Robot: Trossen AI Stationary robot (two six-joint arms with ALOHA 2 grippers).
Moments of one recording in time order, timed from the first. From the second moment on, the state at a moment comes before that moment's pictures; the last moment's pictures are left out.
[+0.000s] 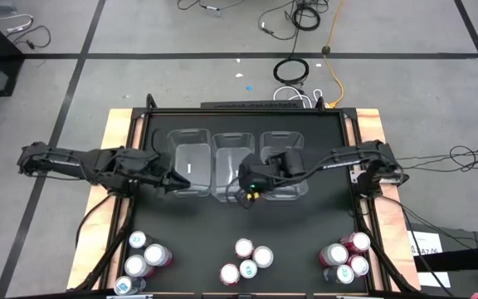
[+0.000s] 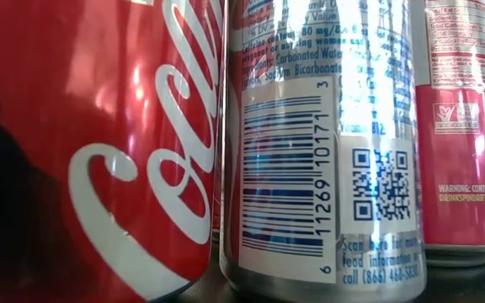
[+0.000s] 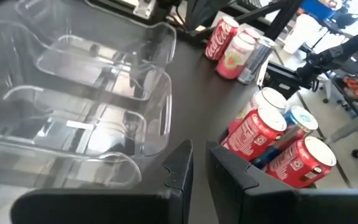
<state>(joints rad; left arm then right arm) -0.11 0.65 0.56 -0.30 0.06 -0.39 0.16 1.84 1.84 -1.08 0.18 0.88</state>
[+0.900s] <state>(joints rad) -0.25 0.64 0.56 -0.30 -0.17 -0.41 0.39 1.30 1.04 -0.71 0.20 1.20</state>
